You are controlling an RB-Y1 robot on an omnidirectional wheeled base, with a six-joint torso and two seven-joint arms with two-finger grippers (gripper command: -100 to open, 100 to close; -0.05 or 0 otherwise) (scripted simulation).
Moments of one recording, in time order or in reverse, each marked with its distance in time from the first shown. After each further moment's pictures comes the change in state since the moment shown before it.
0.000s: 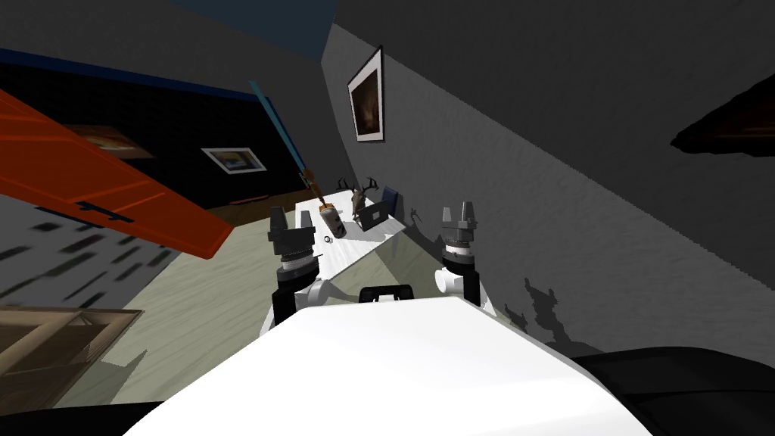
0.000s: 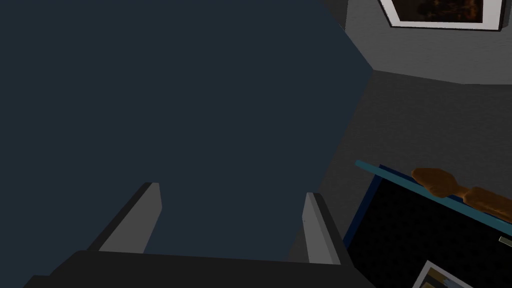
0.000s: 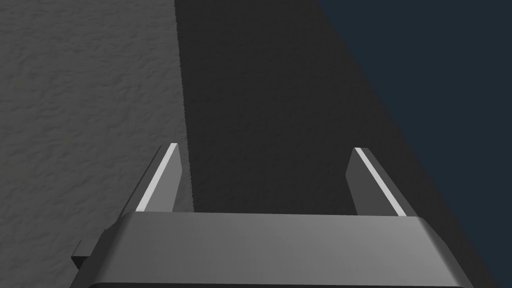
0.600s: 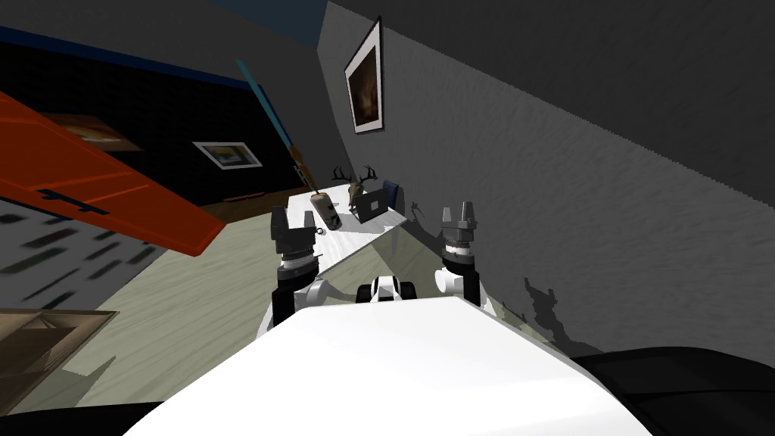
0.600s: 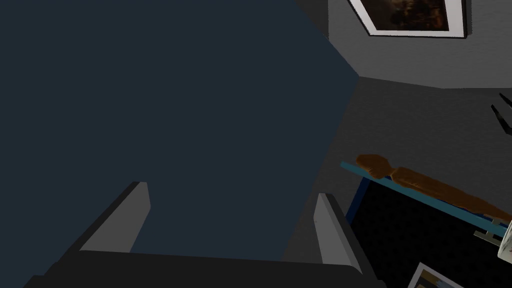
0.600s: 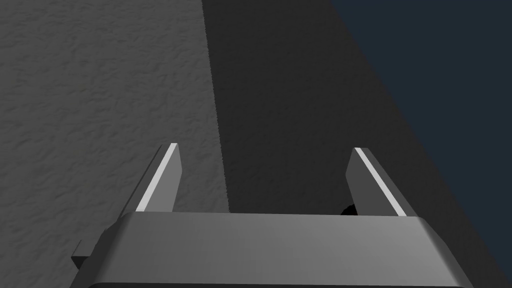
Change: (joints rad) left arm -0.007 0.034 0.003 0.005 -0.003 0.015 -0.002; right arm 0.000 0.000 0.000 0.000 0.000 0.000 0.000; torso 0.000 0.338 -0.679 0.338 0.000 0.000
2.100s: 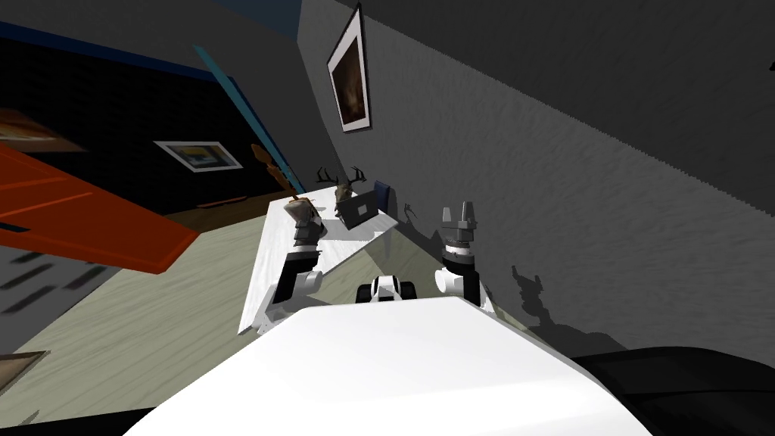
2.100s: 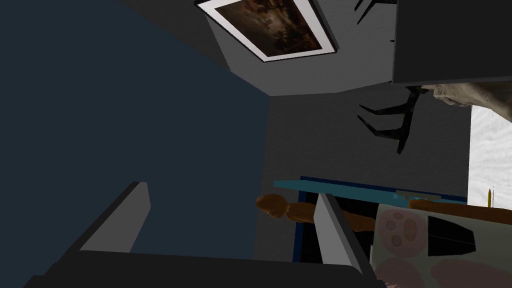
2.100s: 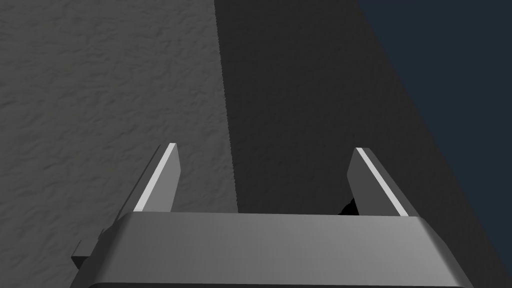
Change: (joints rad) left arm -0.134 0.100 0.109 0.131 -0.037 0.347 -0.021; right arm 0.000 0.000 0.000 0.000 0.000 0.000 0.000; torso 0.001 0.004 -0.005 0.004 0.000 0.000
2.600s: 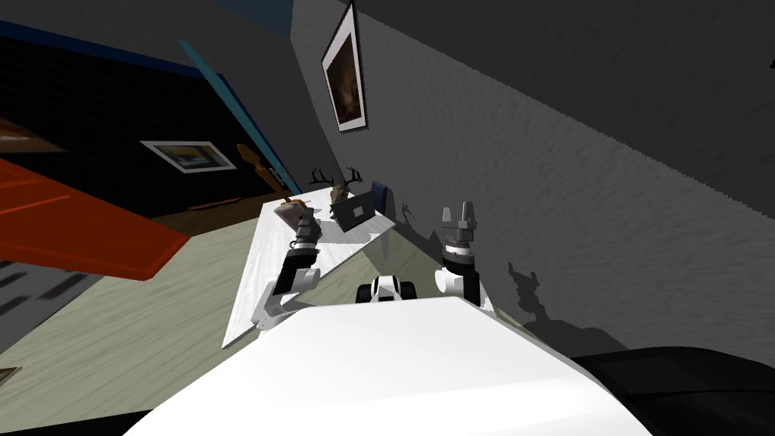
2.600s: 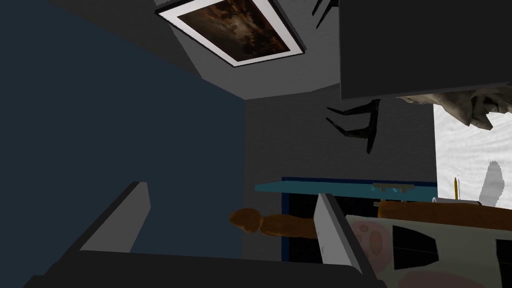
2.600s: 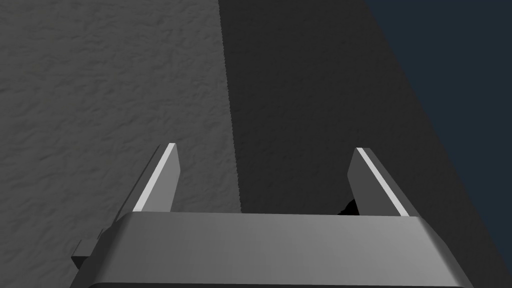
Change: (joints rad) left arm -0.041 0.024 0.037 0.042 -0.011 0.114 -0.006; right arm 0.000 0.000 0.000 0.000 0.000 0.000 0.000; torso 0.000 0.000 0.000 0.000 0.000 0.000
